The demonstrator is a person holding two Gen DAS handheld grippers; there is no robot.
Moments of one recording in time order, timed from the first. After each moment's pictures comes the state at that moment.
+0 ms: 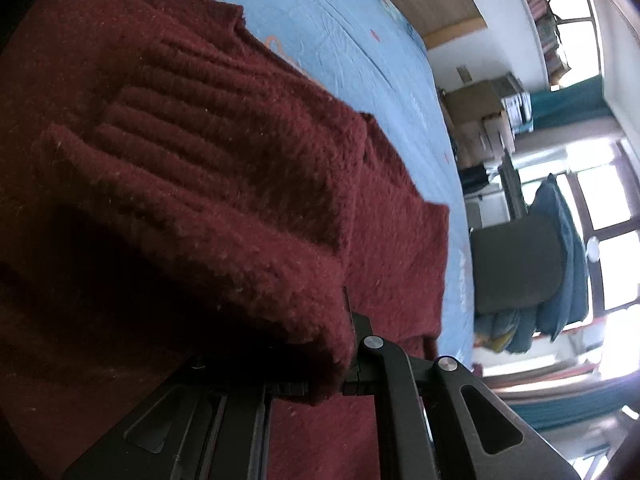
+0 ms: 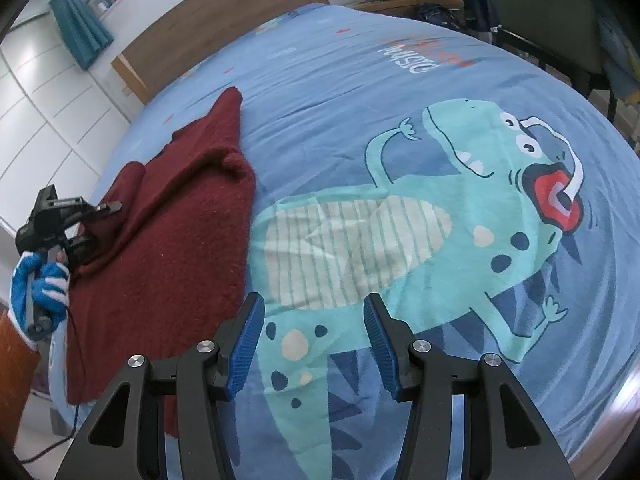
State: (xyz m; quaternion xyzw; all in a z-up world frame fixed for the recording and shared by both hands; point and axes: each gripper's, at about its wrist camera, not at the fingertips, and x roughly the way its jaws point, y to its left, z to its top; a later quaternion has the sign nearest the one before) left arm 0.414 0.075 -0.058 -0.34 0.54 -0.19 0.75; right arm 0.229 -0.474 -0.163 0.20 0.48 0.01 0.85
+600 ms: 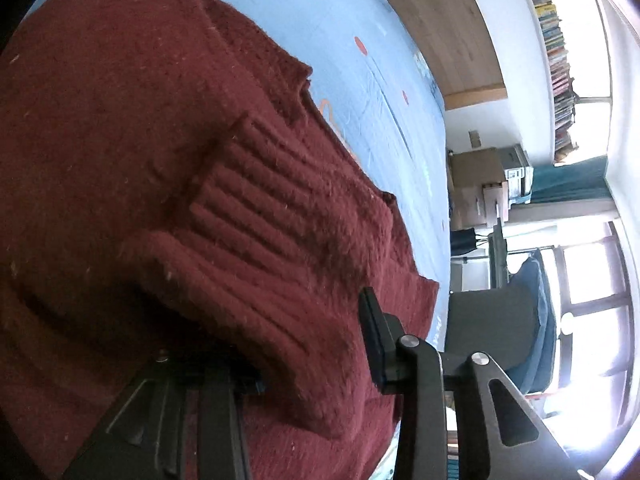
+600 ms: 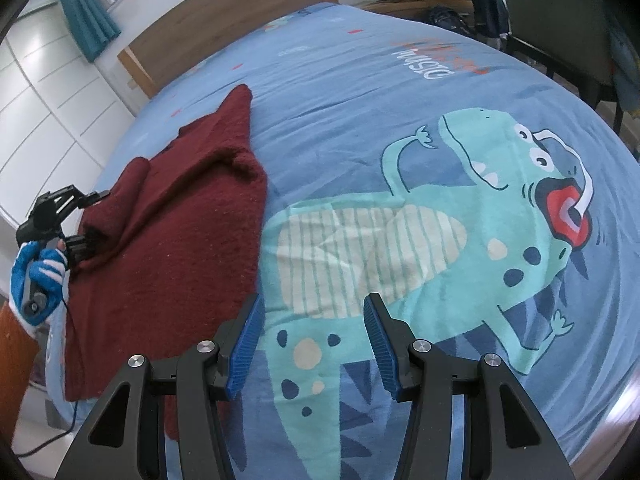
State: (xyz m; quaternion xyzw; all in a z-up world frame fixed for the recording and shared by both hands) left arm 0.423 0.122 -0.065 -0.45 0.49 -0.13 0.73; right arm 0.237 -0.466 -0.159 0.18 0.48 0.02 0.86
